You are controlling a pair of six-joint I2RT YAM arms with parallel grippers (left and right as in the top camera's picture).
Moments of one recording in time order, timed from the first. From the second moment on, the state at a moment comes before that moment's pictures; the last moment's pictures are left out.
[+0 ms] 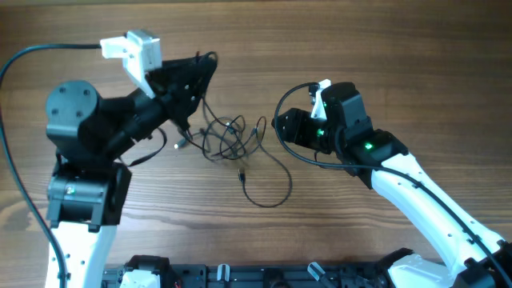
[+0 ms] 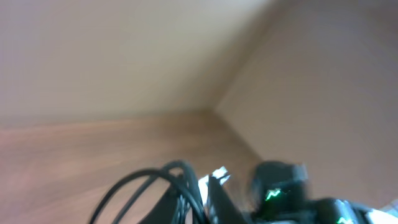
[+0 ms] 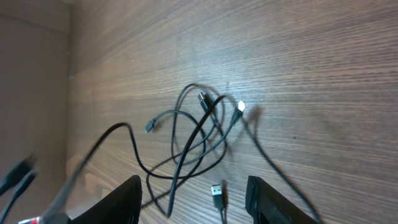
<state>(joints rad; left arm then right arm) -0.11 1.01 1.14 -0.25 0.69 -0.41 0.46 1.38 0.90 -0.31 -0.36 0.76</state>
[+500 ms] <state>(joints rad) -0.01 1.58 1.14 -0.85 0.36 -0.37 0.51 1.40 0.90 -0.44 -0.48 0.64</state>
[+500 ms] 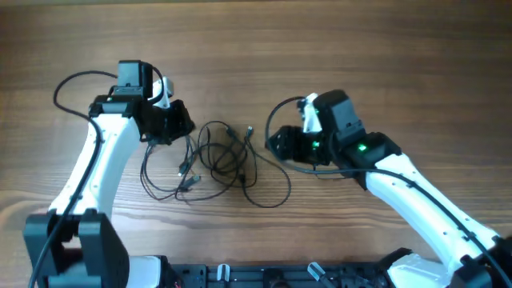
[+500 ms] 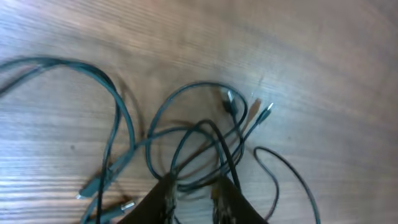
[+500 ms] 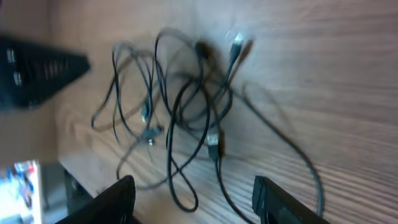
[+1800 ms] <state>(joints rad) -0.30 1.61 1.14 -1.03 0.39 -0.32 0.22 1.54 1.05 -0.30 -0.72 0.70</state>
